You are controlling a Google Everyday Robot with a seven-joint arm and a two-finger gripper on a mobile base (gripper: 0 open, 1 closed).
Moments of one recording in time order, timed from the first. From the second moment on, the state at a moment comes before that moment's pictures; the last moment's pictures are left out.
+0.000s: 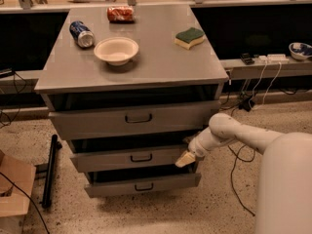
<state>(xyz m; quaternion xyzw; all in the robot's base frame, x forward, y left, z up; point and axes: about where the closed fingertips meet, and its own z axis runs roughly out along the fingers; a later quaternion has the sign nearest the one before) 0.616 -0.120 0.424 -0.55 0.78 0.21 0.20</state>
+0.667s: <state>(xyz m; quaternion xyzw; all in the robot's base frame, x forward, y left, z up) 0.617 -0.122 0.435 -0.55 0.78 0.21 0.20</state>
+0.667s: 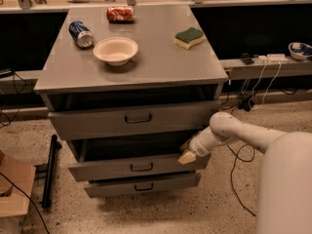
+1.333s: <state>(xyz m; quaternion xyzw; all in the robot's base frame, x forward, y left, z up) 0.617 -0.122 0.436 -0.55 0.78 0.21 0.20</state>
